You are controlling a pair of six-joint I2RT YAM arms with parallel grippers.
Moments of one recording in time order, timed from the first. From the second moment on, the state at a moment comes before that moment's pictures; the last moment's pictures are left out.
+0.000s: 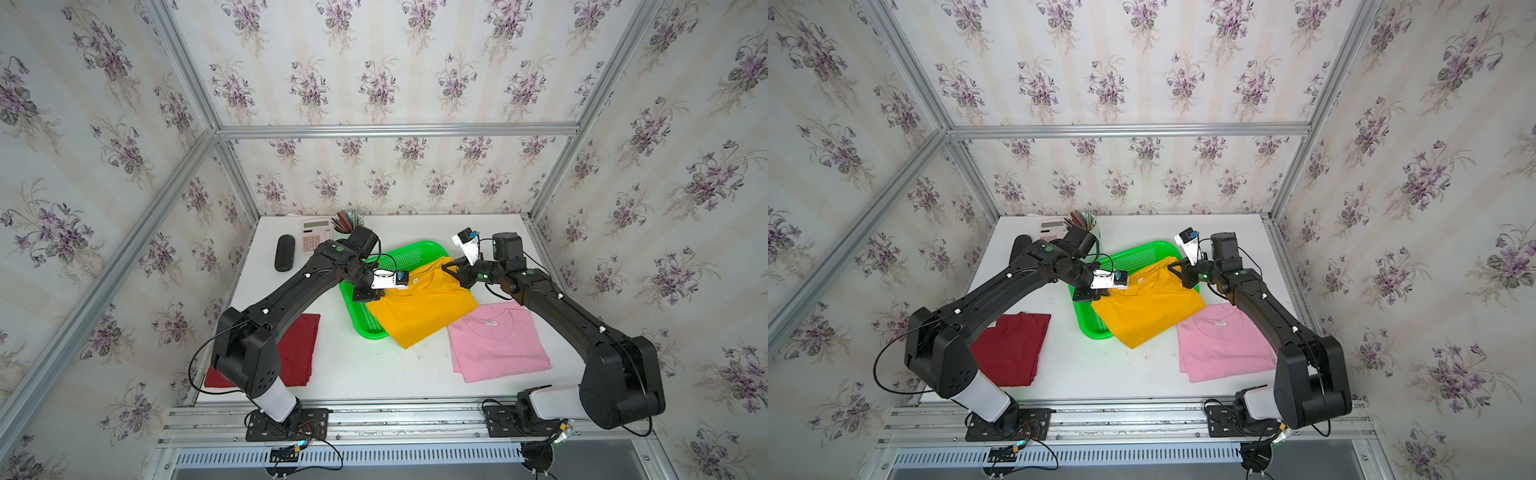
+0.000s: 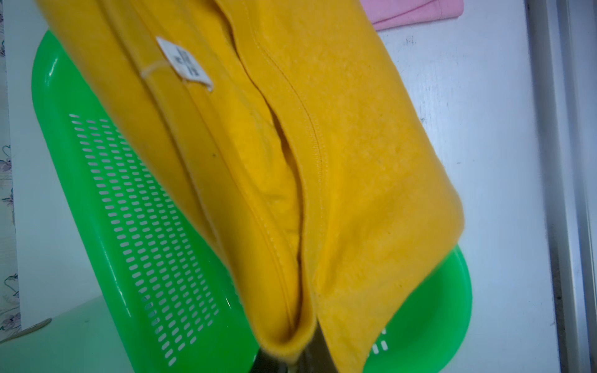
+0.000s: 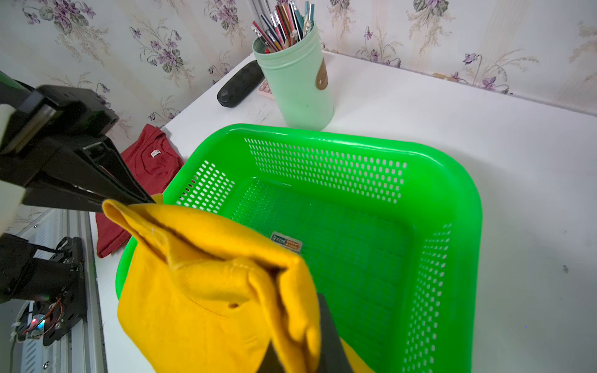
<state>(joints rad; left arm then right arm) -0.56 1.62 1.45 -1.02 0.36 1.04 0.26 1.41 0.98 -0.24 -0.67 -0.12</state>
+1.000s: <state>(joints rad) -0.56 1.17 1.34 -1.05 0.36 0.96 0.39 1.36 1.28 -0.54 -0.71 -0.21</state>
